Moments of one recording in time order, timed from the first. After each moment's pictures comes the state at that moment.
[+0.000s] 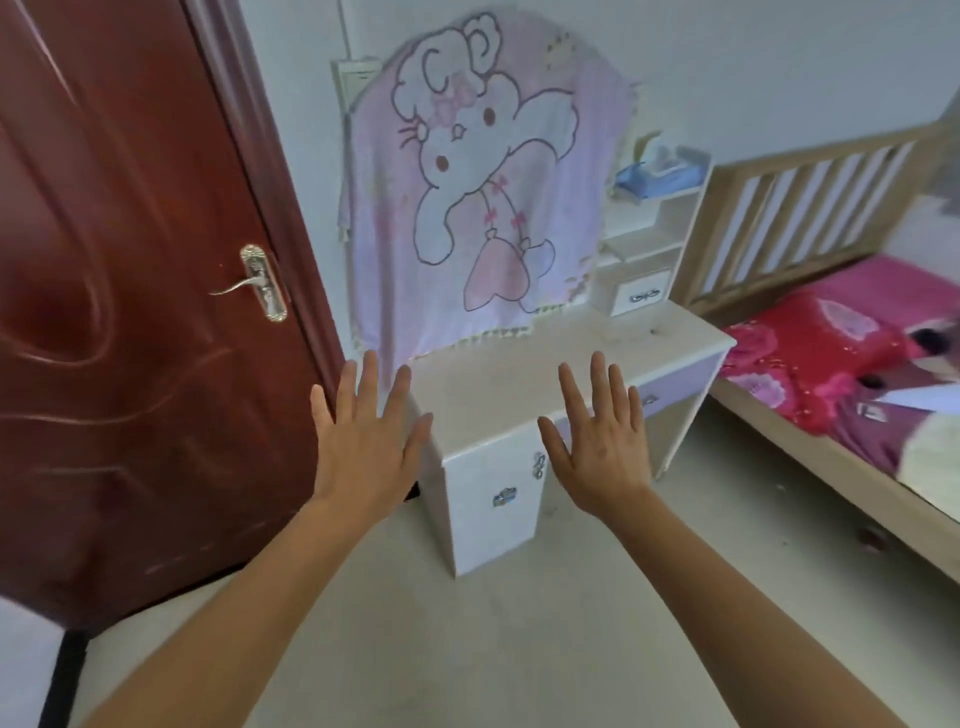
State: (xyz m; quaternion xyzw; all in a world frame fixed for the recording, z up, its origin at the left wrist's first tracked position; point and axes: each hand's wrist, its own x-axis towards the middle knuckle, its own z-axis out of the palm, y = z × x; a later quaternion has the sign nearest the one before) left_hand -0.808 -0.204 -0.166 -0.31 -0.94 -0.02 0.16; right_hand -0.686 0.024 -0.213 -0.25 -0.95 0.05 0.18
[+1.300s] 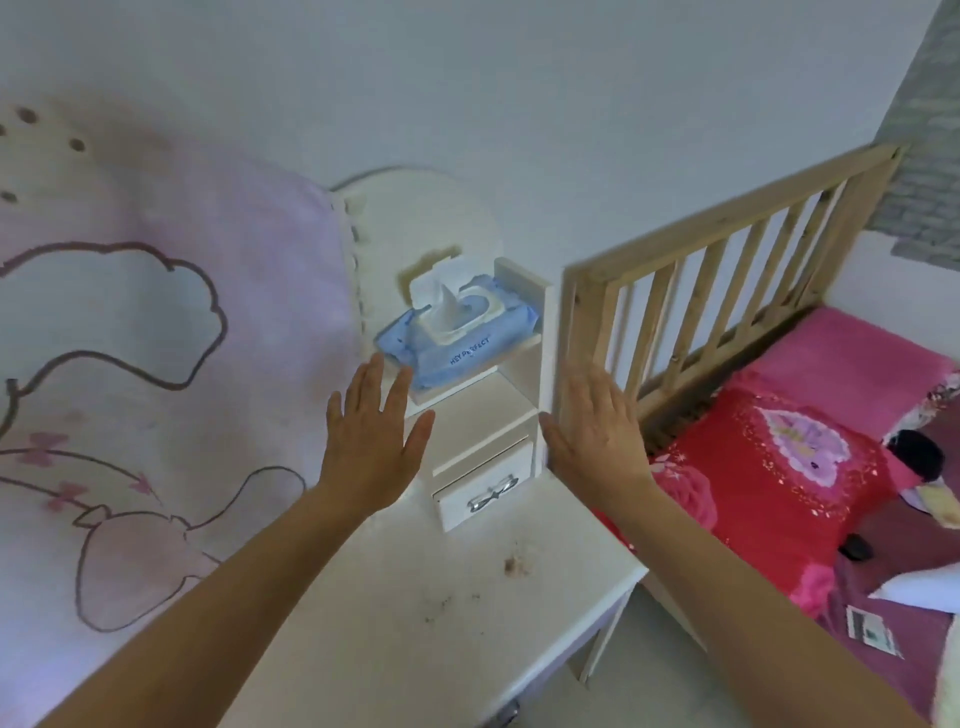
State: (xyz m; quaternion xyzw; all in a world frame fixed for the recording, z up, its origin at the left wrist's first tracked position) left_hand -1.128 0.584 -0.161 -0.40 -0.90 -0.12 0.10; right_hand -0.965 0.784 -0.189 -0.29 -0.93 0.10 0.20
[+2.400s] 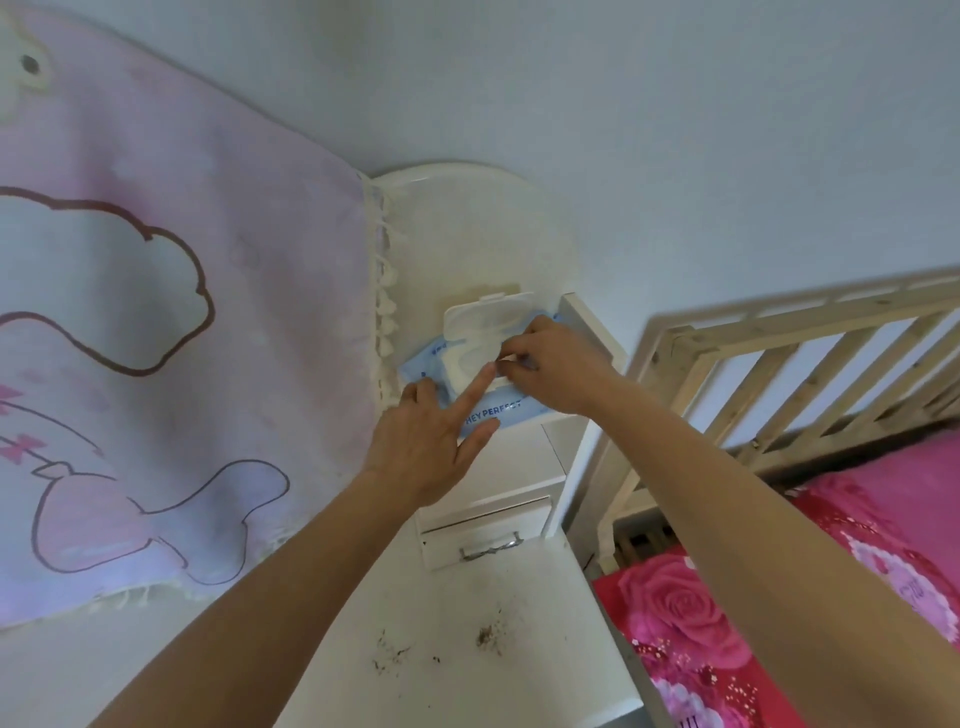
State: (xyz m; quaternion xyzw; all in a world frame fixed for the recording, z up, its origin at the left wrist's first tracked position) left_hand -1.185 0.689 -0.191 -0.36 -0.92 -0.07 0.15; right_hand -1.163 0.886 -0.121 -0.01 -0.99 0.15 0.05
